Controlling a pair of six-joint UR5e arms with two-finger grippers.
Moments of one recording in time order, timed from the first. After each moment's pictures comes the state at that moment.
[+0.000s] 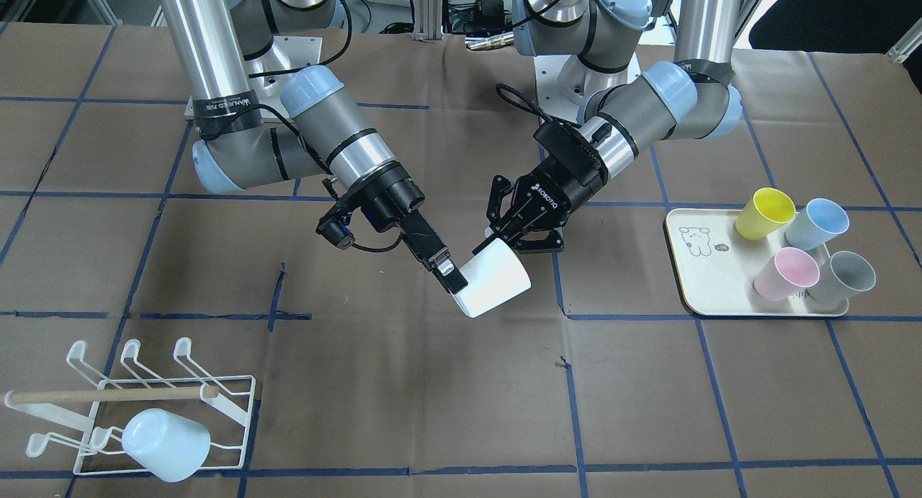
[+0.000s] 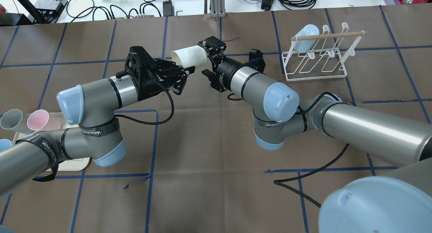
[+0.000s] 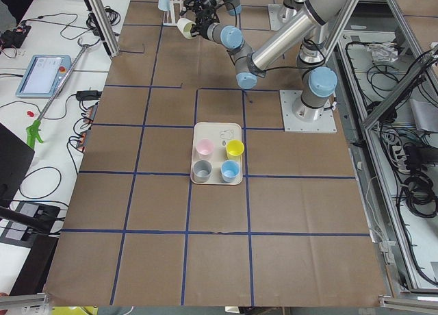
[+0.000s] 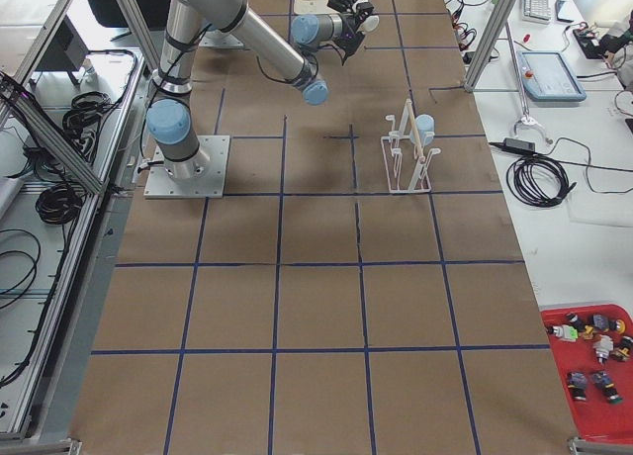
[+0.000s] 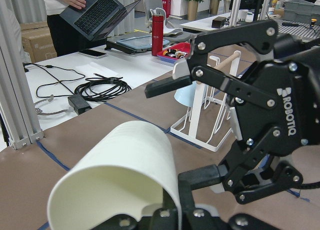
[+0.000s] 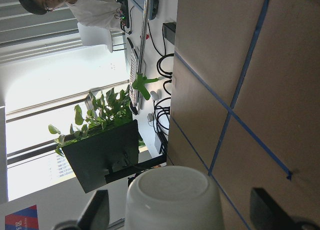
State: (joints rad) left arm -1.48 -1.81 -2.25 0.22 0.66 0.54; right arm 1.86 -1.09 2.00 -3.68 -1.18 1.68
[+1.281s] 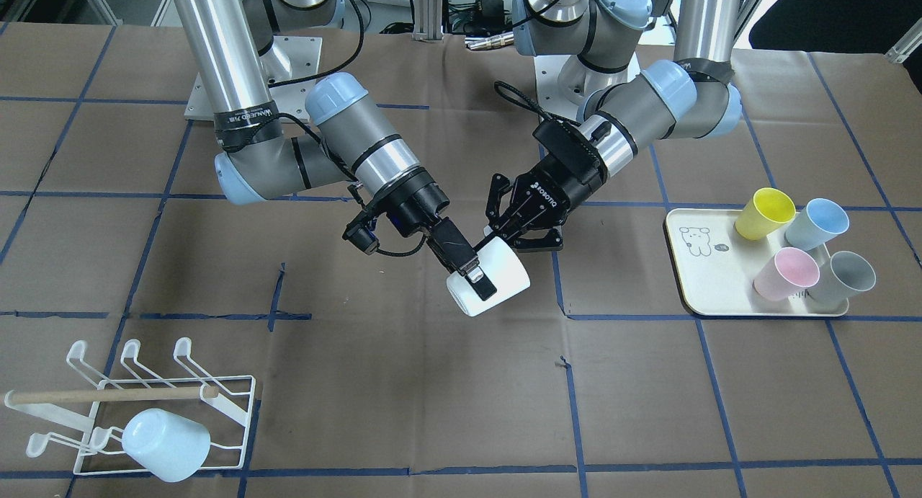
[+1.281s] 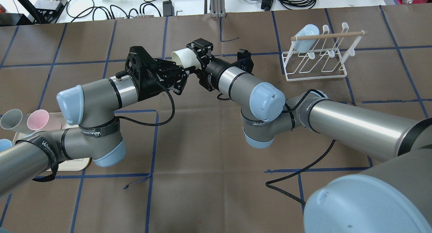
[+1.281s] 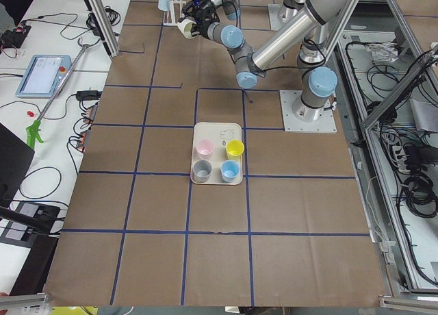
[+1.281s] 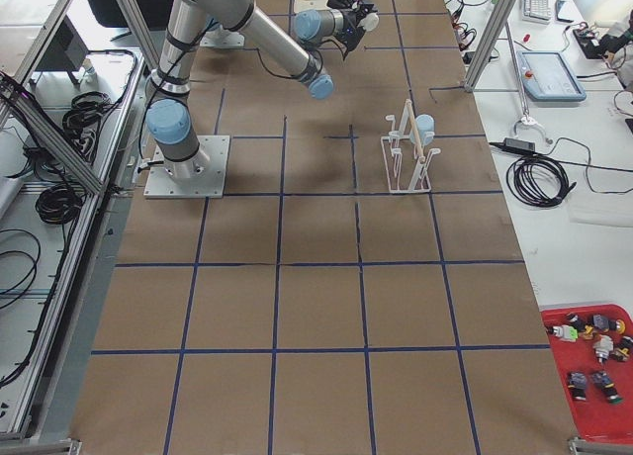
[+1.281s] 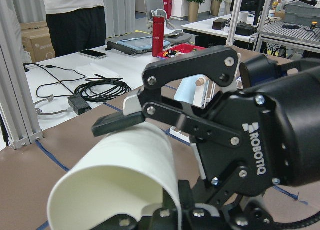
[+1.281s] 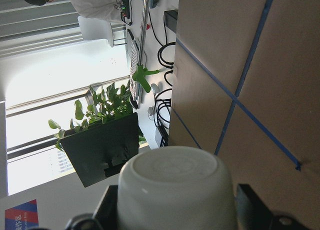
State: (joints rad) left arm -1.48 -1.81 -2.25 0.22 0.66 0.53; right arm 1.90 -1.05 1.95 -3.68 -1.20 1.69
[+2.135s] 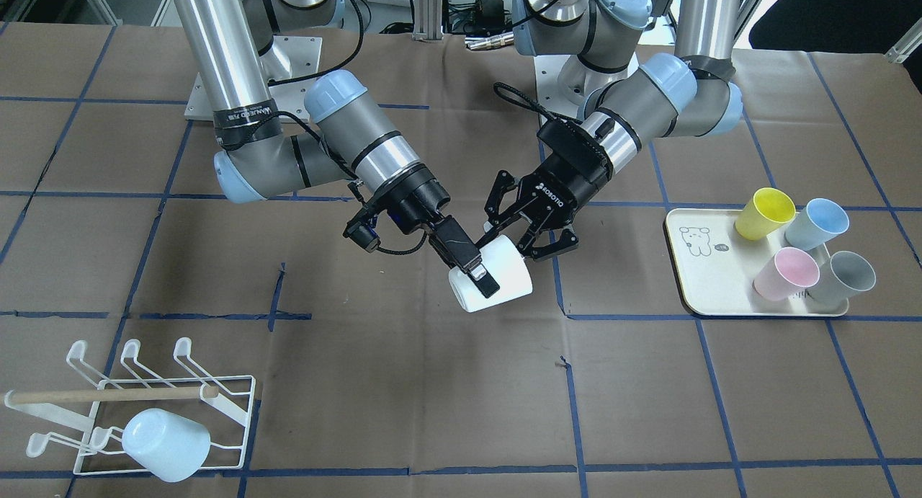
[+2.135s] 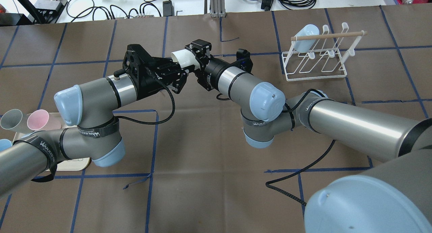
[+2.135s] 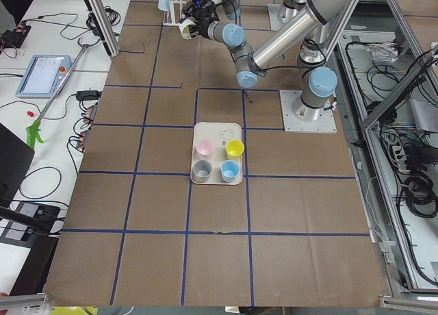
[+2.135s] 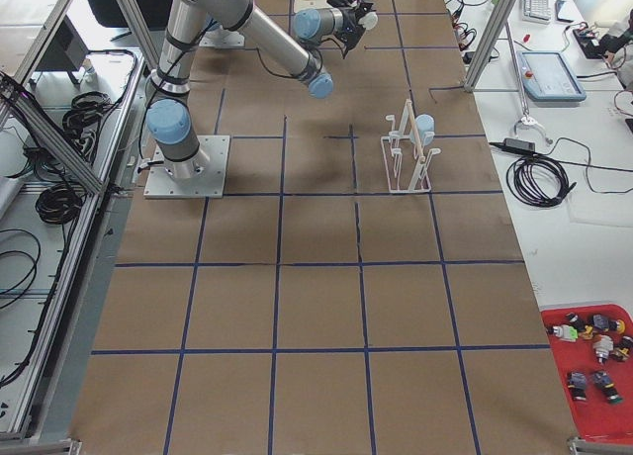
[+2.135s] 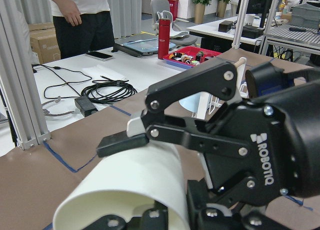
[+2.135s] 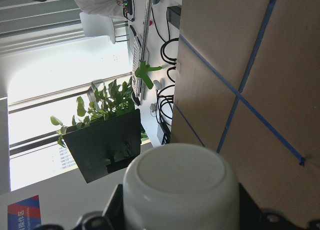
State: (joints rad) left arm -1.48 -1.79 -2.25 0.25 0.72 0.47; right arm 1.90 -1.05 1.95 -3.68 -1.20 1.69
